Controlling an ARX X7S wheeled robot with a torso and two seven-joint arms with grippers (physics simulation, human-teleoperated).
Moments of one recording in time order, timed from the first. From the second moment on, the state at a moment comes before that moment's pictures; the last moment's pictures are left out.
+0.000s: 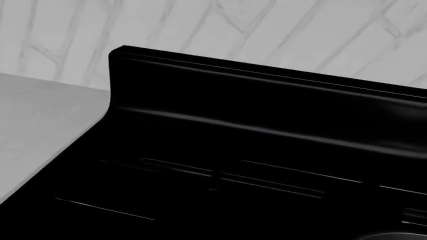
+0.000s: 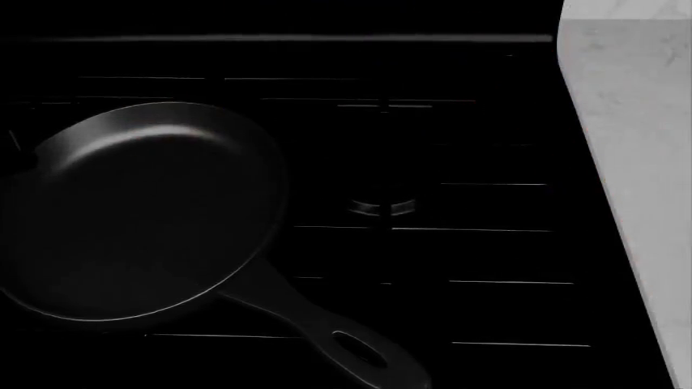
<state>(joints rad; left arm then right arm) -0.98 -0.12 -0.31 0.06 0.20 -1.12 0.29 1.93 1.57 -1.32 -0.55 1.11 1.47 0.11</state>
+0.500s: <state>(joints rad) -0.98 -0.12 -0.31 0.07 0.17 -1.13 0.27 1.90 1.57 -1.33 -0.52 1.14 1.44 0.17</state>
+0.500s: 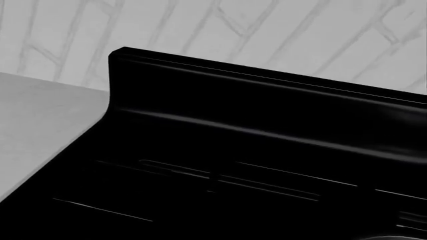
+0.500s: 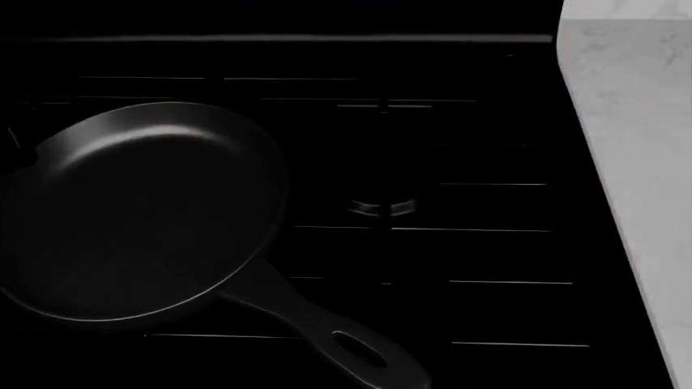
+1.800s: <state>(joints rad) -0.97 -0.12 -0.32 0.10 0.11 -1.15 0.23 1.91 1.57 -1.29 -0.44 1.22 1.40 0.26</state>
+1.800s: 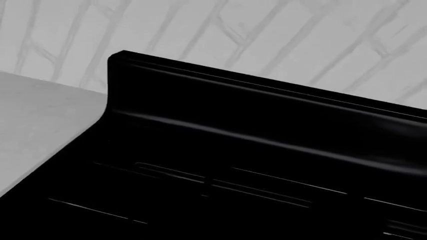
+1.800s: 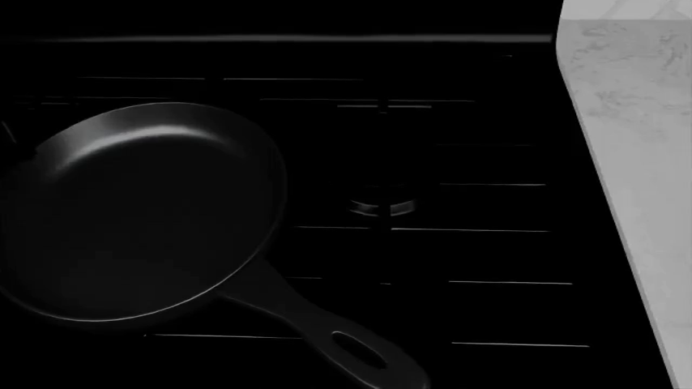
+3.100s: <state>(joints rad) -0.97 -0.12 -0.32 0.32 0.01 -1.23 0.28 2.23 1.36 -0.77 -0.80 2.01 1.32 0.91</state>
